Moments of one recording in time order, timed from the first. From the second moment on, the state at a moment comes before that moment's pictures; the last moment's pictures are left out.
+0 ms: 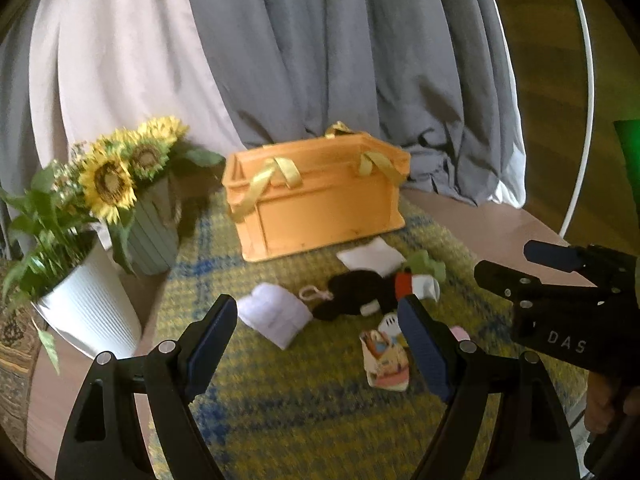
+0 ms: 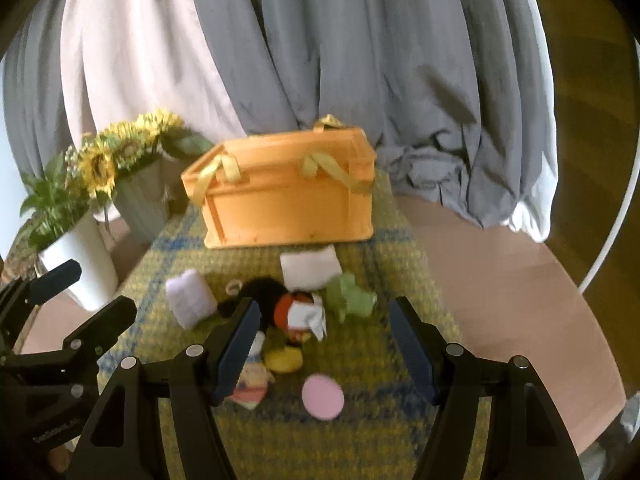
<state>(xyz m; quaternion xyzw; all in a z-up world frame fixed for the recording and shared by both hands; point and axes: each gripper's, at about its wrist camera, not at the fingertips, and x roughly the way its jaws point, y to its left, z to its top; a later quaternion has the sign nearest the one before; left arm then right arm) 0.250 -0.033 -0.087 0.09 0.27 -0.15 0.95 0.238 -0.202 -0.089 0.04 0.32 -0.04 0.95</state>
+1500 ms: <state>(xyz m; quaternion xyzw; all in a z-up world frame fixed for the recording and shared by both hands) 0.310 -0.072 -0.184 0.06 0.39 -0.25 0.89 0.268 -0.215 -0.196 0.04 0.41 0.02 0.91</state>
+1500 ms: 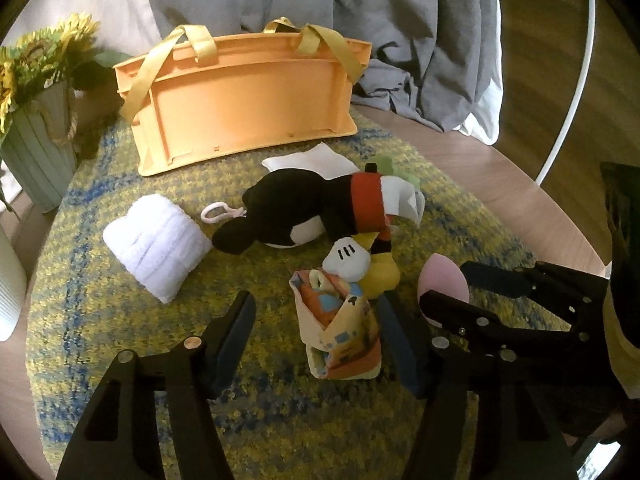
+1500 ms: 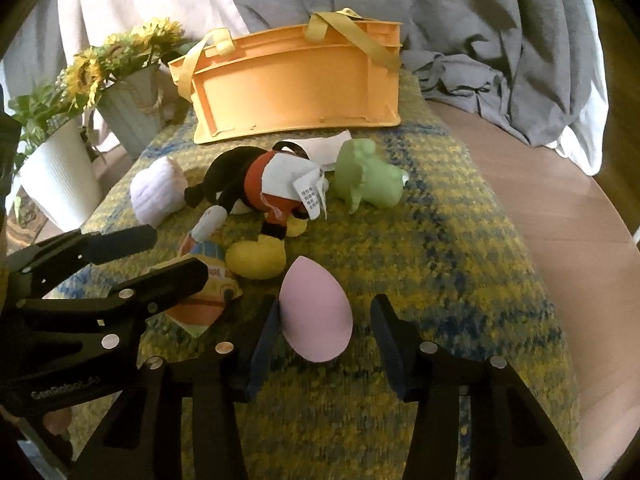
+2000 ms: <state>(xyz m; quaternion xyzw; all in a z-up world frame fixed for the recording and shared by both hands) 0.318 -0.085 -0.196 0.04 0.41 -0.26 0.87 0.273 -0.218 -0.199 0.06 0.41 0.05 0.91</state>
